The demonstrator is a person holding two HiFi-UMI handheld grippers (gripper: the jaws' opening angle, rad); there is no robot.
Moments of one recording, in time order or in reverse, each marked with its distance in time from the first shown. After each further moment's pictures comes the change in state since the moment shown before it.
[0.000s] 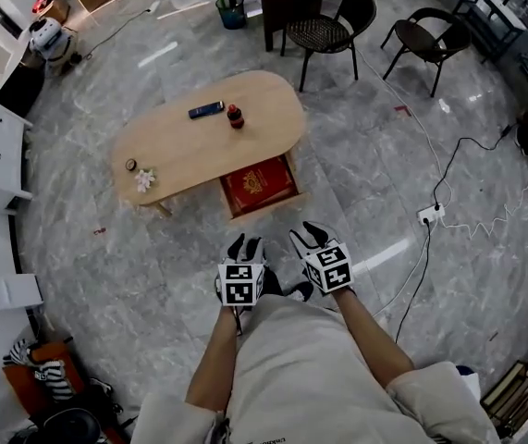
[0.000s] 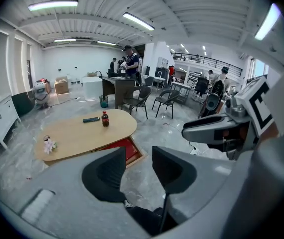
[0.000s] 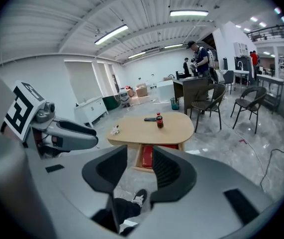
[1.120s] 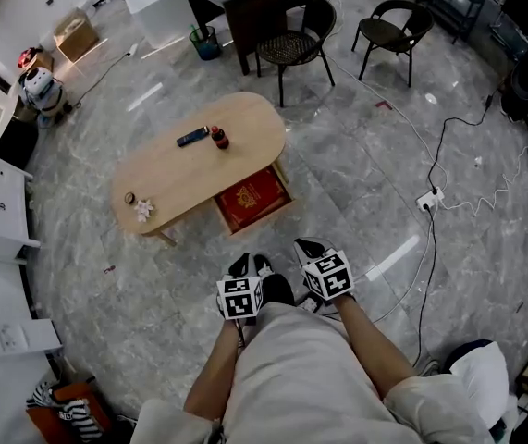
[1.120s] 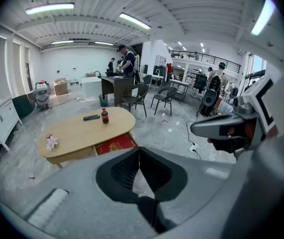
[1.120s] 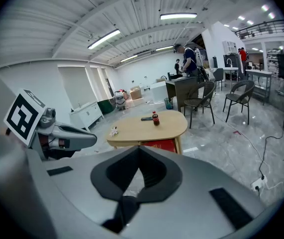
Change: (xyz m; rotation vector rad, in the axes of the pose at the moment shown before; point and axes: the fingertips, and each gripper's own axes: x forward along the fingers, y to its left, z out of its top) left arm -0.030 -0.021 -0.040 0.022 0.023 0.008; right arm -0.049 0.018 -0.041 0.077 -0.030 -0.051
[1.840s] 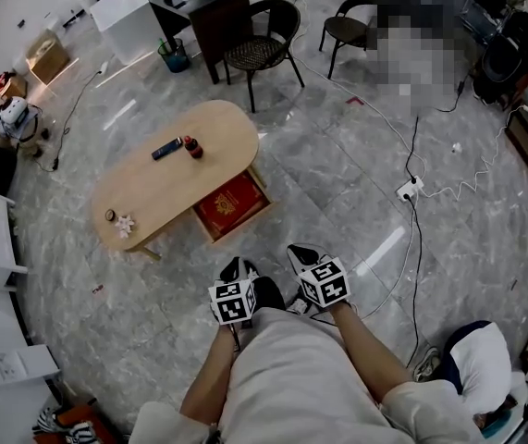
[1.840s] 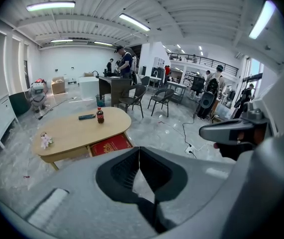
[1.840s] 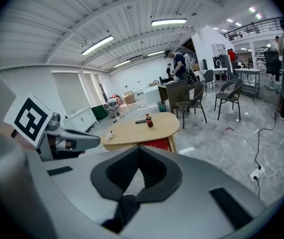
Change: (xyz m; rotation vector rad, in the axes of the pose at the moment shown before) left arm 0.010 -0.020 -0.002 -0.006 -0.024 -0.037; right arm -0.031 -0.013 -0.016 0.065 -0.061 -0.066
